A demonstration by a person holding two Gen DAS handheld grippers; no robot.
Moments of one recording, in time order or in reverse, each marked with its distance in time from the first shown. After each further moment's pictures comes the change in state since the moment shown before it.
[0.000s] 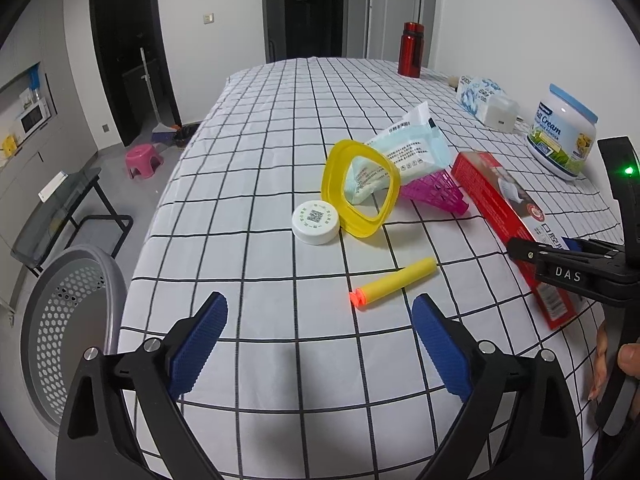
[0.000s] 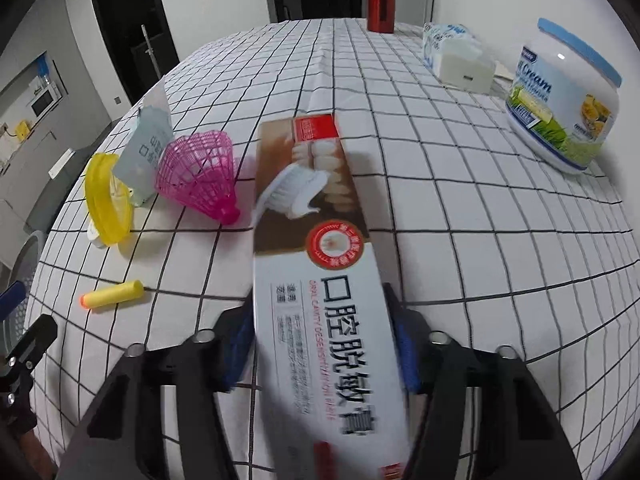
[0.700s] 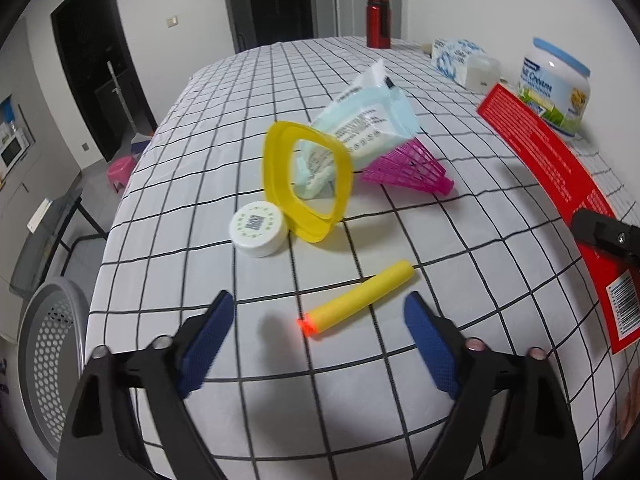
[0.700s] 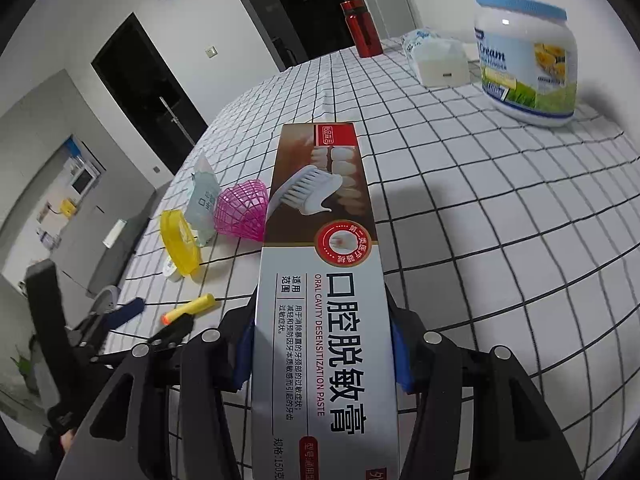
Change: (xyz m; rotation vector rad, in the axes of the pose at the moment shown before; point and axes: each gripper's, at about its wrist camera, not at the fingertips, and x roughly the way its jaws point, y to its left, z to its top) left arm 0.042 -0.038 0.010 0.134 0.059 -0.012; right arm -0.052 -0.036 -0.029 0.212 -0.138 0.253
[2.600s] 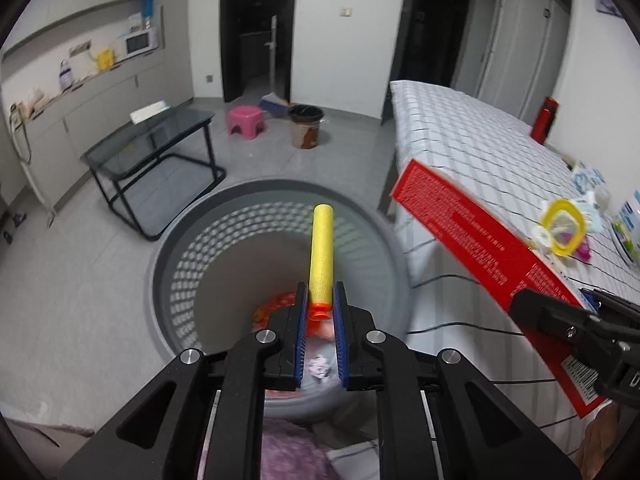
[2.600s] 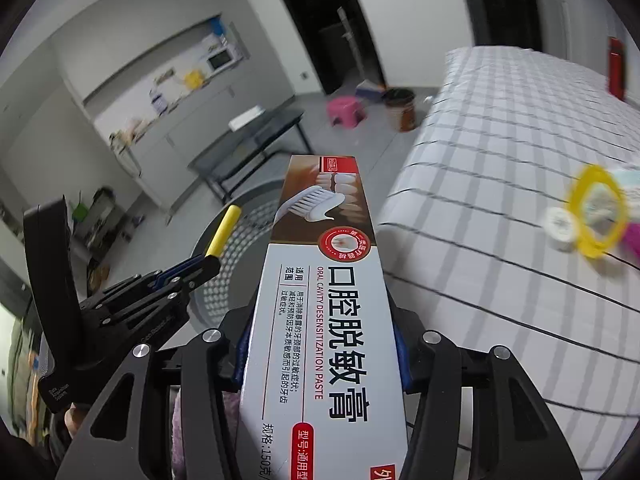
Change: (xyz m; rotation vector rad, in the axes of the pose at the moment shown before) left arm -0.115 0.269 -0.128 -0.483 -0.071 0.206; right arm 0.070 0.330 -0.086 -0.470 0.241 0.336
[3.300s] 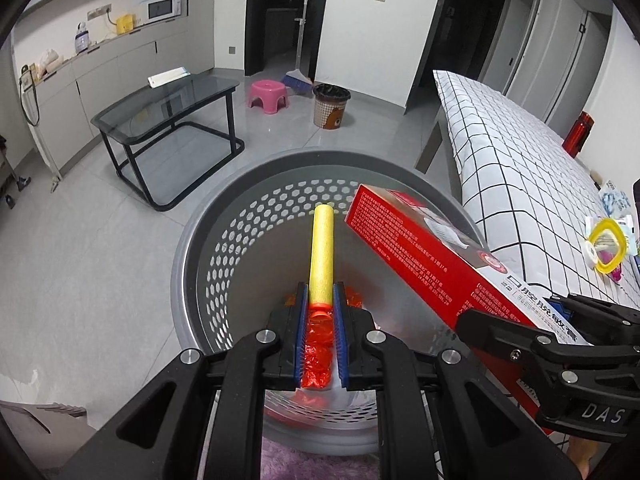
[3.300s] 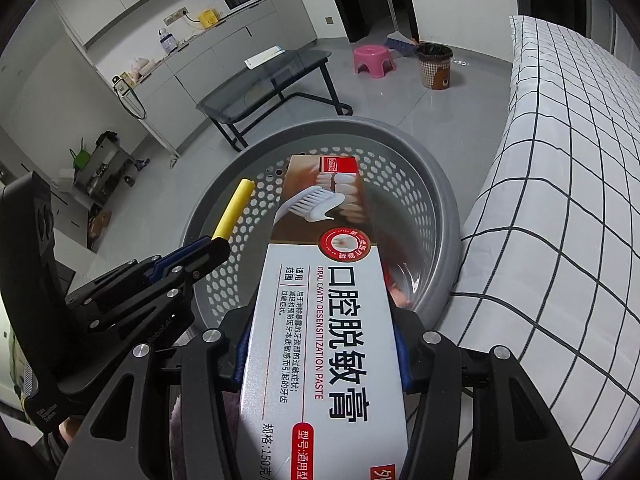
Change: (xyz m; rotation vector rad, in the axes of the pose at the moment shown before) left arm 0.045 0.062 -0.003 -0.086 0.066 0.014; right arm 0.103 0.051 0.025 -0.077 0.197 0.008
